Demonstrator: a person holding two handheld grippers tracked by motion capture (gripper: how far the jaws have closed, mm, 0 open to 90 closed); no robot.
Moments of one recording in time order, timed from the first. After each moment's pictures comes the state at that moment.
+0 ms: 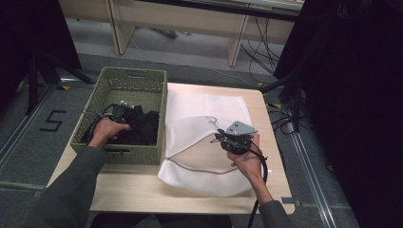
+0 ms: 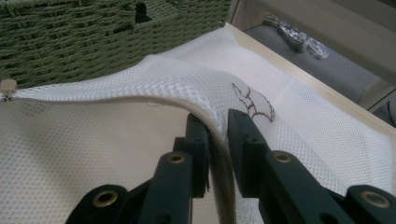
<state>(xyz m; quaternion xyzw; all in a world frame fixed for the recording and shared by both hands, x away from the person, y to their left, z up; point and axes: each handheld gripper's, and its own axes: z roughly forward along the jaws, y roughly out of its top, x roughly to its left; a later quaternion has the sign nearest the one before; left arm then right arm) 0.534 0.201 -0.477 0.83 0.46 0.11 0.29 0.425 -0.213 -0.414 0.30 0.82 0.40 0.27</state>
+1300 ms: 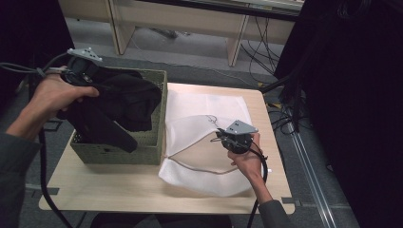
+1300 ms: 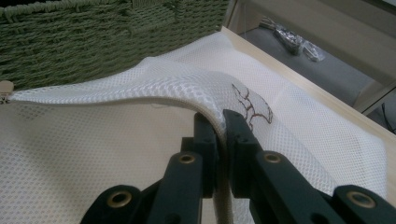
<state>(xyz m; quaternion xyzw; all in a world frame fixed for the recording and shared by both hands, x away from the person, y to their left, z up) 0.440 0.222 -0.237 0.83 0.36 0.18 0.40 0.424 -0.213 -0.410 0.30 0.82 0.40 0.29</state>
